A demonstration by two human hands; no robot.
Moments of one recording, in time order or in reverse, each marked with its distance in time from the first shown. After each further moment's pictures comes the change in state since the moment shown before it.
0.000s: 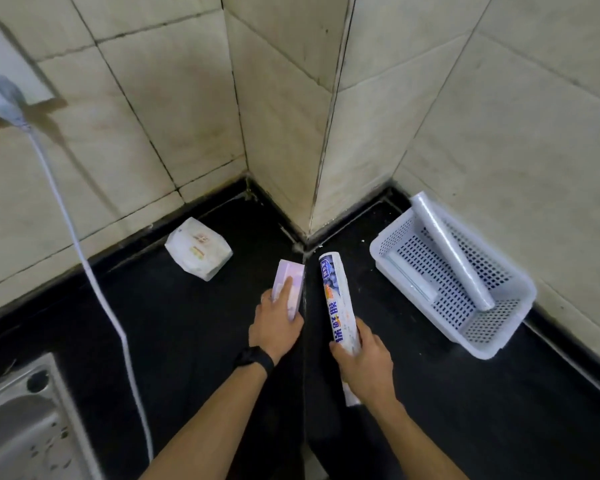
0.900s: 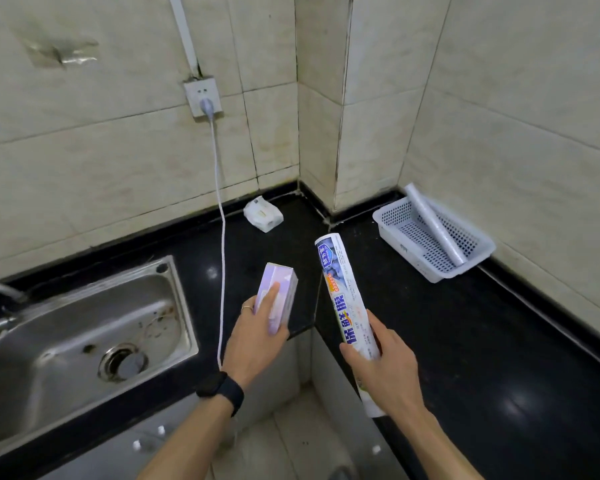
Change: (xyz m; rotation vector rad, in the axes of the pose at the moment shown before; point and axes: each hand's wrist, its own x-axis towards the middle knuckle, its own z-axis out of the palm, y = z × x) left_hand -0.387 -0.048 0.006 -0.078 0.412 0.094; right_hand -0.304 0.099 -0.094 0.157 0.029 -0.439
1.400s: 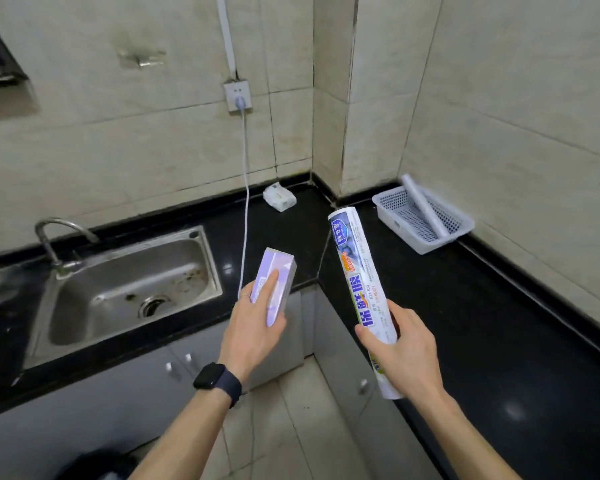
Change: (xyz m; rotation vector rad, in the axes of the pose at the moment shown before) left_hand -0.195 0.022 -0.030 0.008 0.144 0.066; right_hand -0.162 -0.001 -0.080 0.009 0.027 -0.147
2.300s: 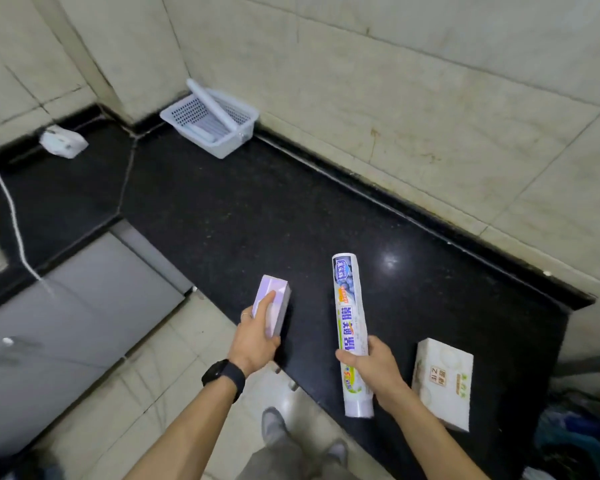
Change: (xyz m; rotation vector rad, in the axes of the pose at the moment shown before) left_hand -0.252 0.232 0.306 -0.019 -0.707 0.001; right_hand -0.270 0.326 -0.232 0.409 0.030 0.928
